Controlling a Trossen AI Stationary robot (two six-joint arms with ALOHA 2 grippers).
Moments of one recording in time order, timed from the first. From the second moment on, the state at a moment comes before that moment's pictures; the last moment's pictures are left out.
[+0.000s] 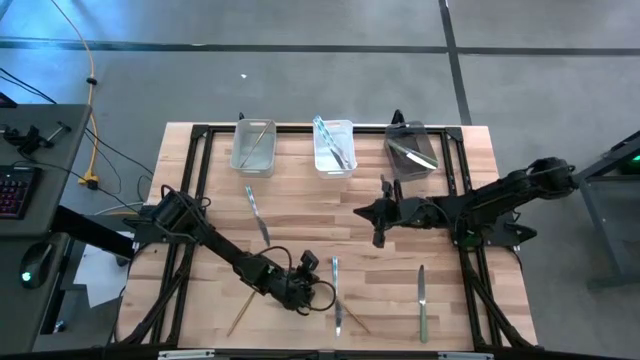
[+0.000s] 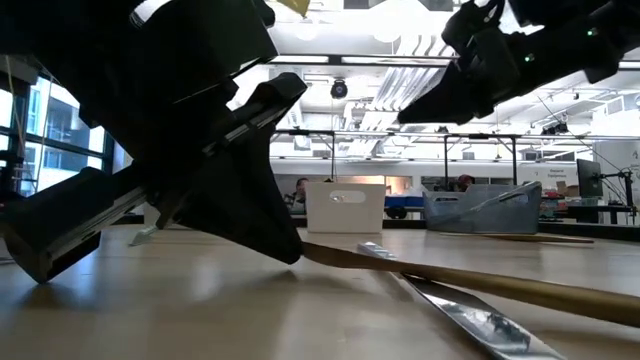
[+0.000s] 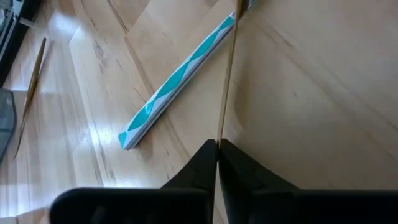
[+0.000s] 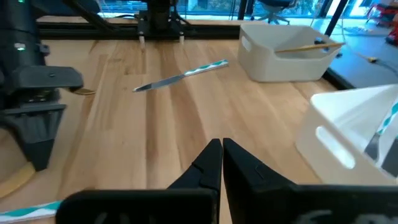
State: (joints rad) left arm -0.56 2.02 1.04 0.05 -0.52 0.40; right arm 0.16 1.27 0.45 0.47 0.35 0.05
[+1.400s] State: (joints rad) left arm -0.50 1.87 0.84 0.18 -0.34 -0.13; right arm 0.66 1.59 0.84 -0.22 0.56 0.71
